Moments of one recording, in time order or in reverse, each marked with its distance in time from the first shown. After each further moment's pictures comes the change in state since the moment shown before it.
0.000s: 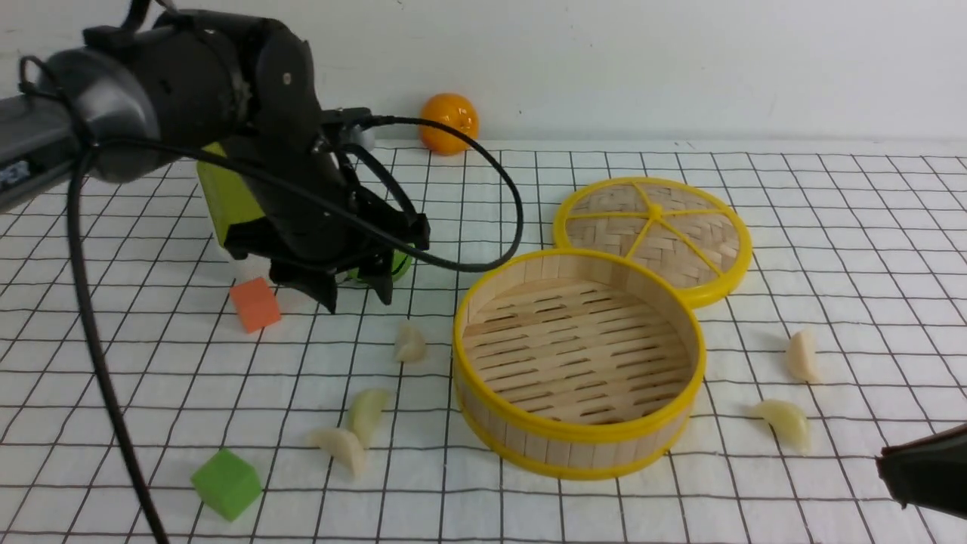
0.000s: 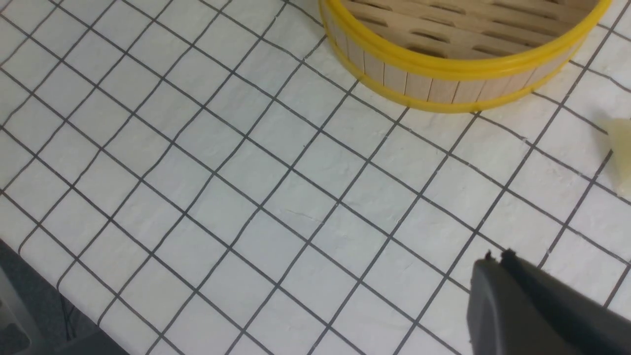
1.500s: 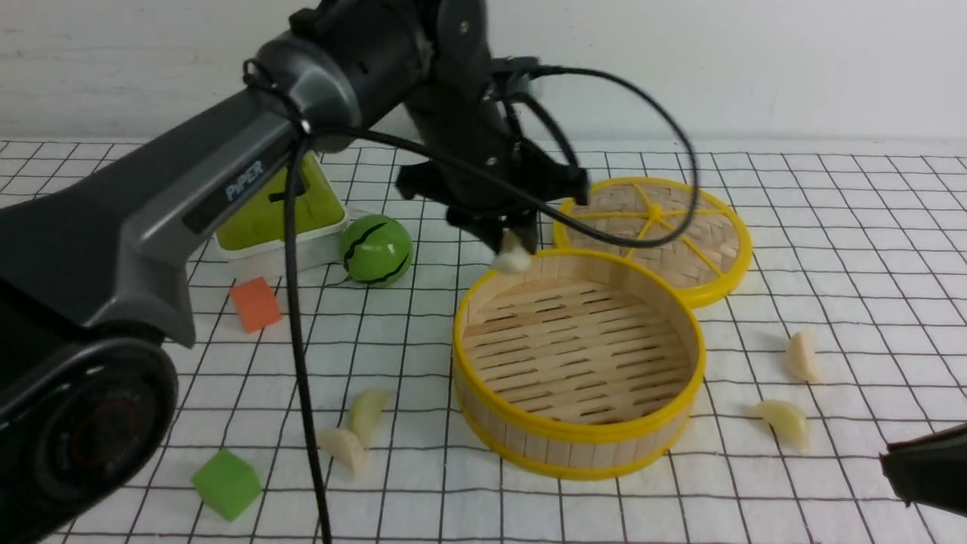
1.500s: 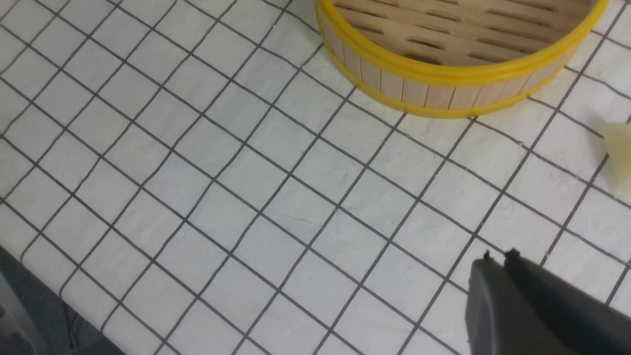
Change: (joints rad) right arm 0.000 -0.015 -0.009 0.000 0.009 0.033; left arm -0.198 0.276 -0.568 -0.037 0.169 0.045
